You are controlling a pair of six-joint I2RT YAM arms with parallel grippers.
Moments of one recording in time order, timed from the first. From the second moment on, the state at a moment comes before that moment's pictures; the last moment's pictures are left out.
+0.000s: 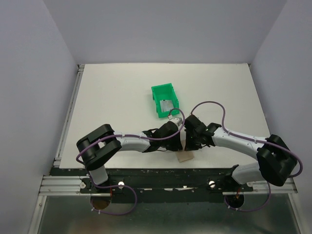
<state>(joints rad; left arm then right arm) -1.04 1.72 0.83 0.17 0.09 -0.77 0.77 1.37 0.72 -0.53 0.05 0.76</state>
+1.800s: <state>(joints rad) -1.04 1.73 0.83 0.19 0.11 -0.77 0.77 0.98 0.44 -0.30 0.11 0.73</state>
